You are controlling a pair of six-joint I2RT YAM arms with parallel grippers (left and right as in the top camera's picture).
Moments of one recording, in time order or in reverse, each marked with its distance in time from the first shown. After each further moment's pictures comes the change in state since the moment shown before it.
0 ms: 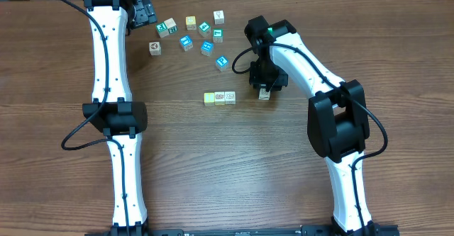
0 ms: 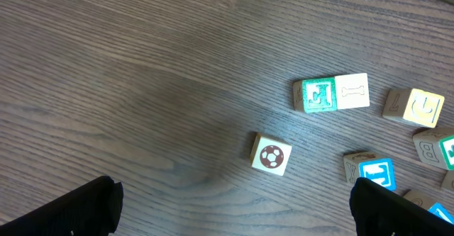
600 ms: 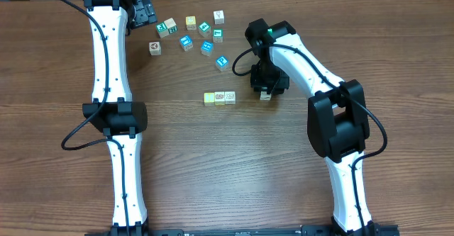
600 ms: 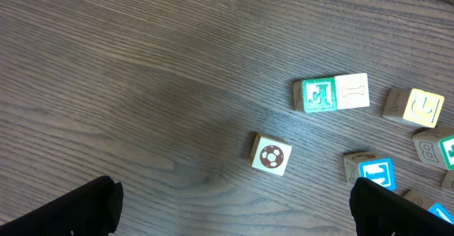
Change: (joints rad) left arm 0.000 0.000 0.000 0.000 0.000 0.000; right arm 0.000 0.000 -0.016 -0.028 -0.002 0.000
